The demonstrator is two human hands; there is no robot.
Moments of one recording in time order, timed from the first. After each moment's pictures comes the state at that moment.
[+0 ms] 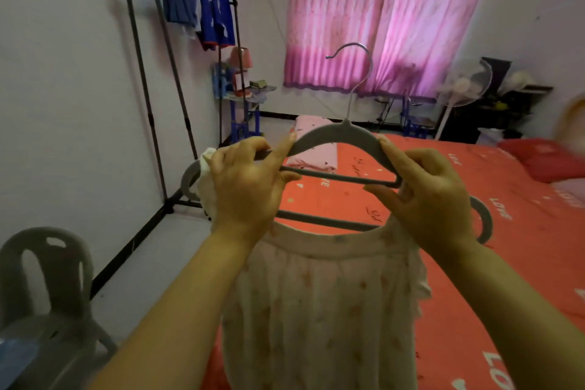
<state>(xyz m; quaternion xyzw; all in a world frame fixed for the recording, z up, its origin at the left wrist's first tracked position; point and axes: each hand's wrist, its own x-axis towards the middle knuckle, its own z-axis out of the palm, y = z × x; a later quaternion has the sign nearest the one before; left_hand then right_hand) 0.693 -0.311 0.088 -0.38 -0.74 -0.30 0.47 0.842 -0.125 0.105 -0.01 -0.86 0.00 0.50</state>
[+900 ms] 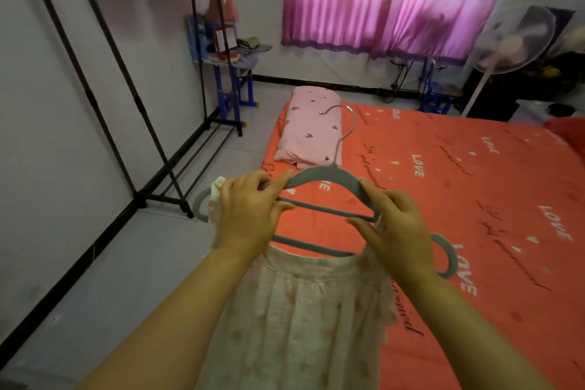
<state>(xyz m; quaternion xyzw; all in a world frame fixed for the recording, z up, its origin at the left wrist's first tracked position) 0.433 -0.052 -0.020 -0.39 -0.84 -0.26 0.27 0.573 0.124 -0.024 -0.10 -0.90 0.13 0.39</state>
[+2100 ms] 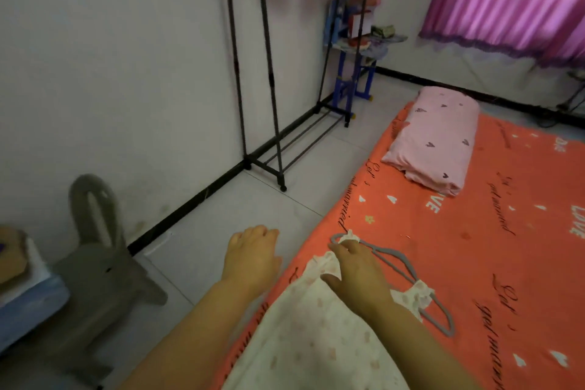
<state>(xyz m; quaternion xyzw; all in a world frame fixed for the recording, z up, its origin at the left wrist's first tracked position) 0.431 -0.207 -0.114 -0.15 -0.99 -0.07 0.00 0.470 -0.010 -0.126 0.04 -0.99 0.14 -0.04</state>
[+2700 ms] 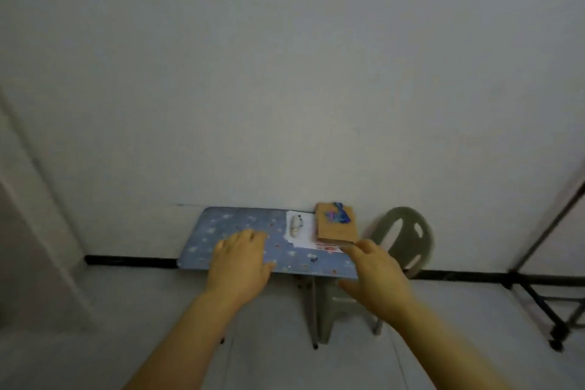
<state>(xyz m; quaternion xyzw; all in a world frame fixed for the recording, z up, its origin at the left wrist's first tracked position) 0.866 -0.677 0.013 0.35 -0.93 -0.01 0.13 0.700 -0.522 0.016 0.51 -0.86 0.11 -0.02</state>
